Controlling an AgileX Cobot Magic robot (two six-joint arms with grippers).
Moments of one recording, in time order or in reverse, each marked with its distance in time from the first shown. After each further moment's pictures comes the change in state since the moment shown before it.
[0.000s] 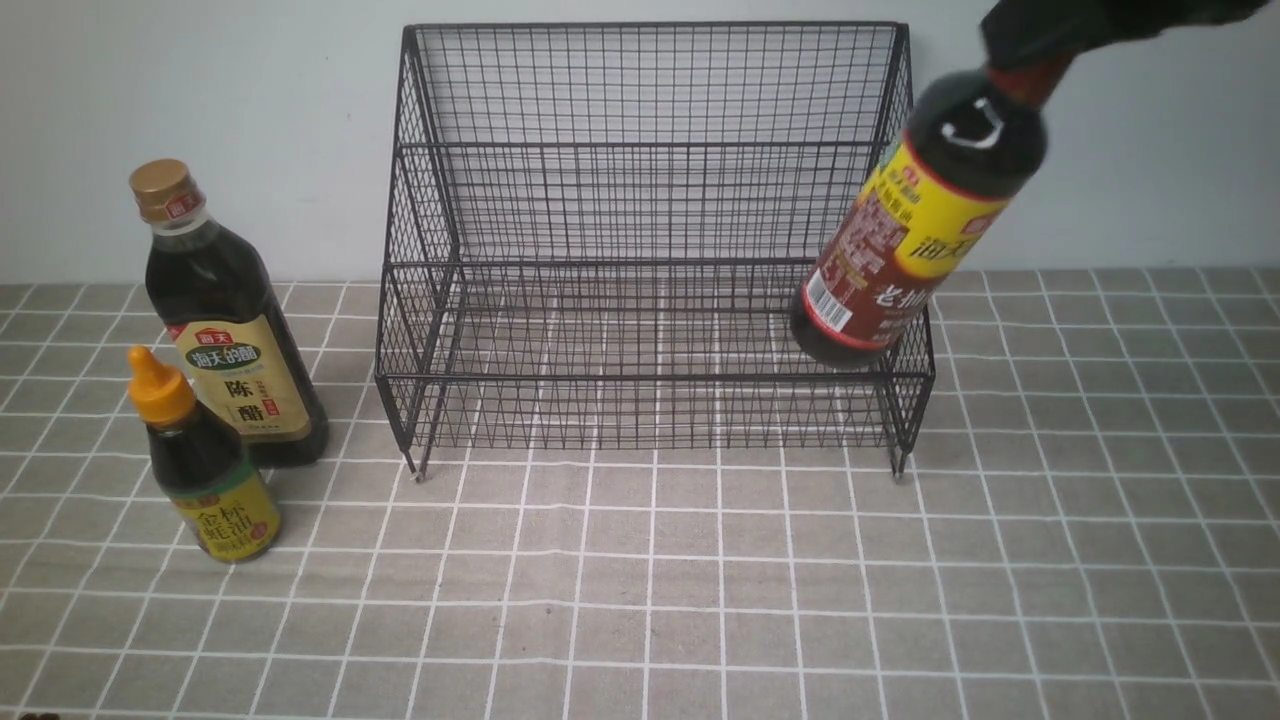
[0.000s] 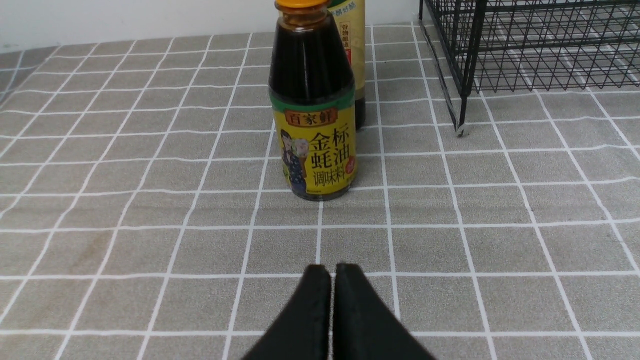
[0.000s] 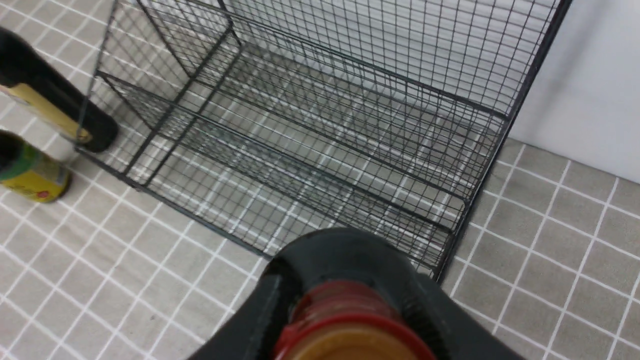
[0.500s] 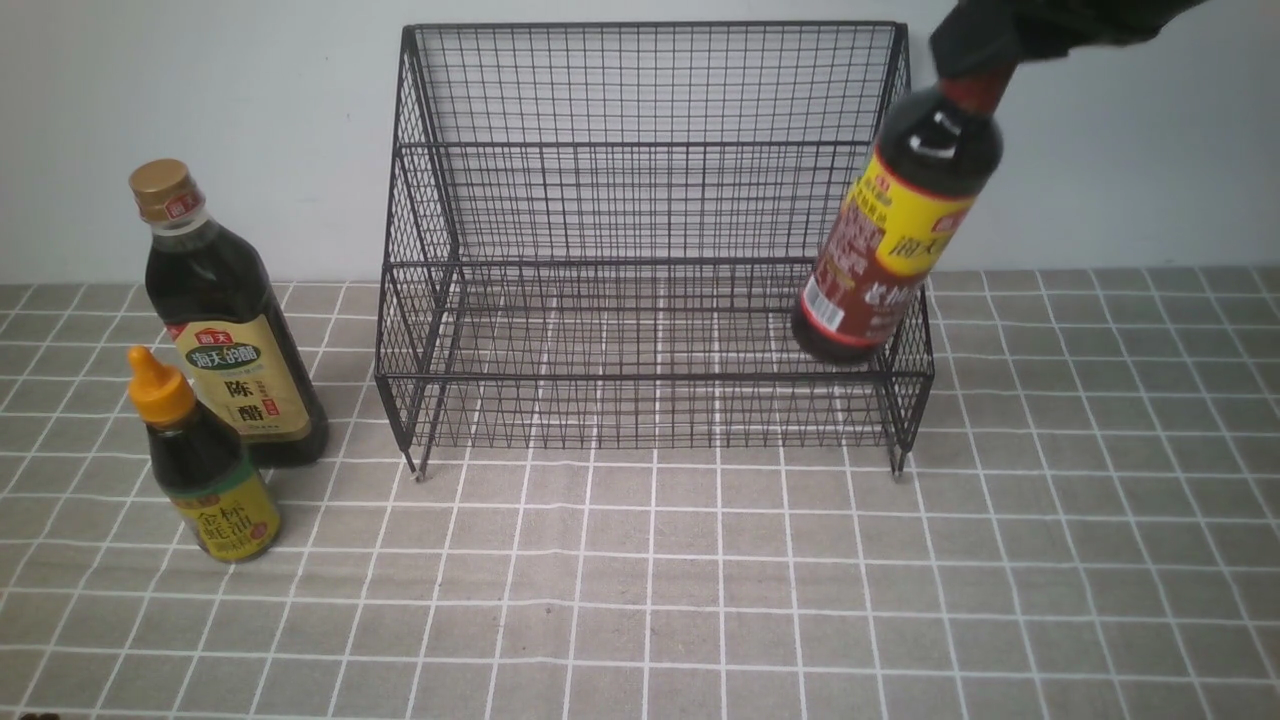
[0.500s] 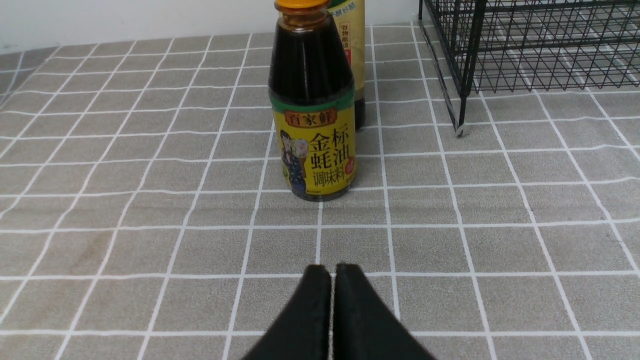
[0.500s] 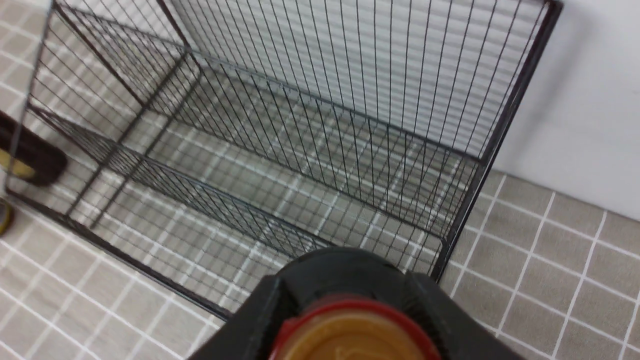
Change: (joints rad) right arm 0.000 0.114 -0.005 -0.011 -0.113 -0.038; left arm 0.000 0.000 0.000 0.000 0.000 0.000
